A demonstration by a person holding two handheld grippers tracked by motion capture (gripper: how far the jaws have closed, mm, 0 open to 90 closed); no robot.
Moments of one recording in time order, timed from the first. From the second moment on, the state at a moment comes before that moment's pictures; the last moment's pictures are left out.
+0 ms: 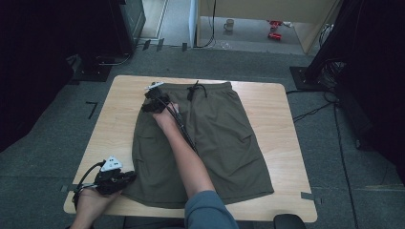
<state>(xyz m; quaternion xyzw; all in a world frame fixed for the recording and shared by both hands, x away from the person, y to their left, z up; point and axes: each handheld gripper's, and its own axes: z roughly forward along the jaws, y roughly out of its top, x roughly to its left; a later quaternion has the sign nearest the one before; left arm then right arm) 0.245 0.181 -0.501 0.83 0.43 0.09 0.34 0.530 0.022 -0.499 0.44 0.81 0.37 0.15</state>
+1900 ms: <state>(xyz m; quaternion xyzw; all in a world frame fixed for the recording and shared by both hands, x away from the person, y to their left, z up) 0.251 0.035 -0.427 0.86 0.26 0.11 0.43 0.507 -0.127 -0.431 0.51 0.73 0.45 0.11</state>
